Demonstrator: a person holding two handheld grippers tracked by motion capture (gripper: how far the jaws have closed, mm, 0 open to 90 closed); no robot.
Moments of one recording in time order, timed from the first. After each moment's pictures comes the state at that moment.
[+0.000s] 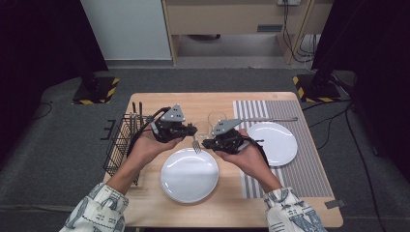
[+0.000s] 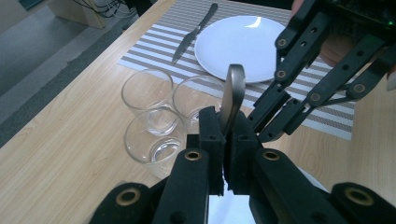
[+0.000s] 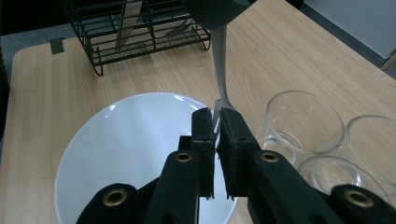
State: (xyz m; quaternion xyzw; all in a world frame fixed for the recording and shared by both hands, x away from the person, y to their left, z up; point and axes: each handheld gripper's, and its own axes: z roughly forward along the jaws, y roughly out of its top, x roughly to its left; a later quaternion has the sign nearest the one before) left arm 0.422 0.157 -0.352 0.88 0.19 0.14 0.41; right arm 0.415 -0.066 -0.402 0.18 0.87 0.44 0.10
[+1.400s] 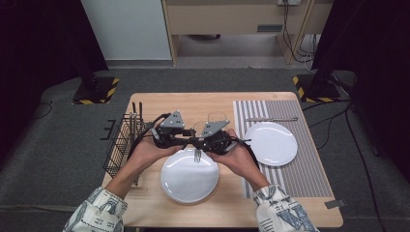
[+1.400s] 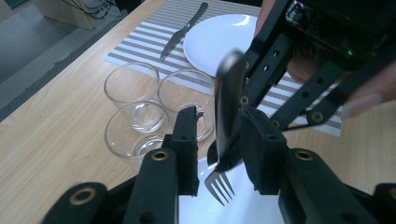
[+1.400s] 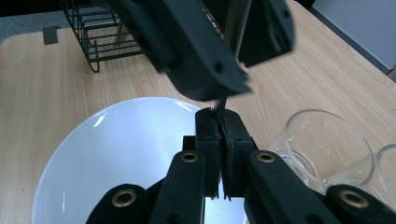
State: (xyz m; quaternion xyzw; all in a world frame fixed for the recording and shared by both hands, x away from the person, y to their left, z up) left arm 0.415 0.162 -0.371 0.87 0.19 0.12 0.43; right arm 0.421 -0.036 -0.414 0.15 0.88 0.43 0.11
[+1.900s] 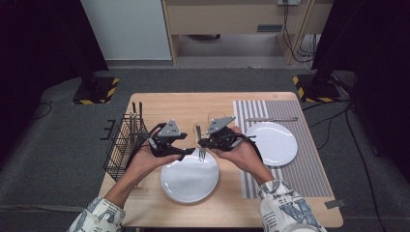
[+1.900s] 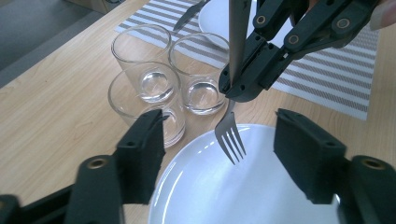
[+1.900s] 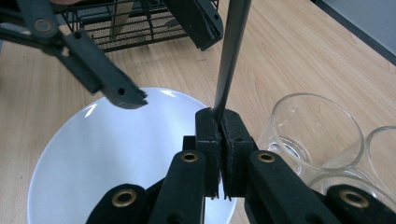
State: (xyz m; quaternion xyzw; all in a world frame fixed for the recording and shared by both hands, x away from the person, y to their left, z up) left arm 0.409 0.173 -0.407 0.87 0.23 0.13 0.42; right arm 0.436 -0.052 -0.418 0.16 0.88 0.43 0.09
